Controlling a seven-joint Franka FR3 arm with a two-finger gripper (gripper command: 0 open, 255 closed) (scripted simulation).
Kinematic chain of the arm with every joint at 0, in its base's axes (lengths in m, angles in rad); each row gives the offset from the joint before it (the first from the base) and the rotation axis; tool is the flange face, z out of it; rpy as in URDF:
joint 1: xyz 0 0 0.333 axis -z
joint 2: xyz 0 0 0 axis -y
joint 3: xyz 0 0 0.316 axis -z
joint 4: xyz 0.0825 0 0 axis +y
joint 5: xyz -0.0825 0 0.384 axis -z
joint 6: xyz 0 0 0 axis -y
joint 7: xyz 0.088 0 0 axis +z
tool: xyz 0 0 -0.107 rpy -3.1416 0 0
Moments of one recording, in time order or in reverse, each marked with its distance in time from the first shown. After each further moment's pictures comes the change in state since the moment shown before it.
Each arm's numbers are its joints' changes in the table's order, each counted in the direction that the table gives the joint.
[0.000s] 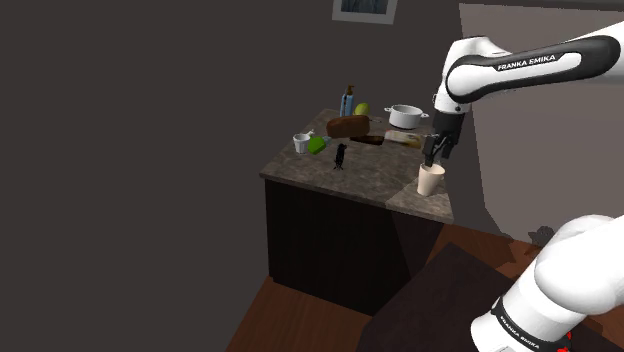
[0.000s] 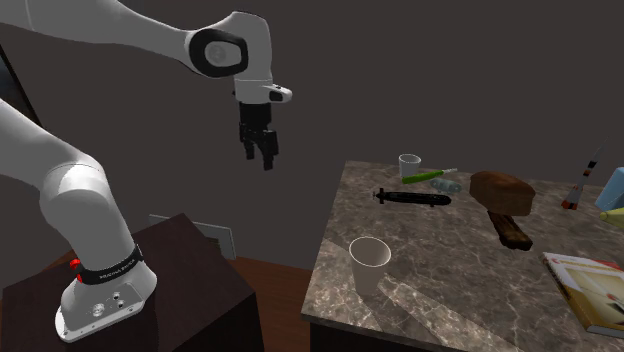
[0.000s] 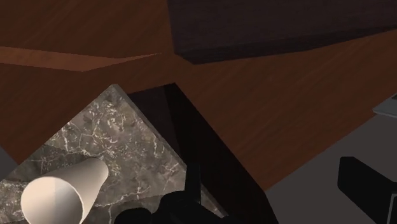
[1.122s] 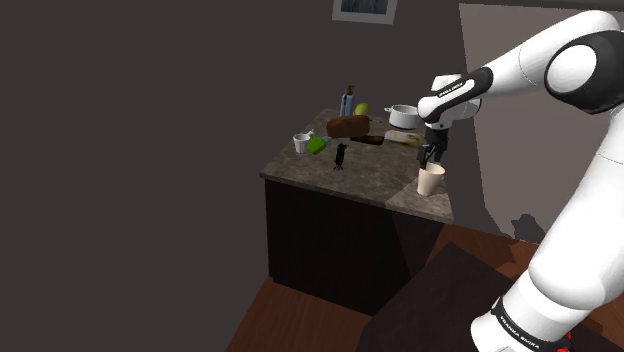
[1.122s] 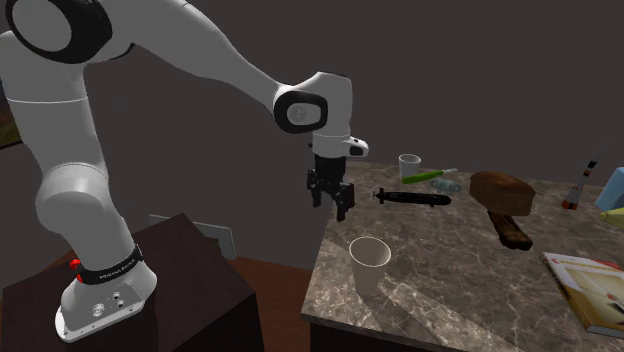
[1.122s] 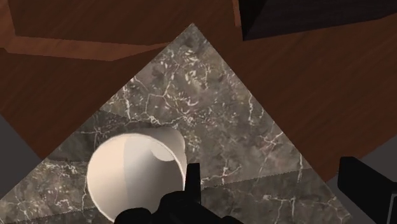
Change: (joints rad) arm 0.090 -0.602 0.186 -0.323 -0.089 0.279 0.286
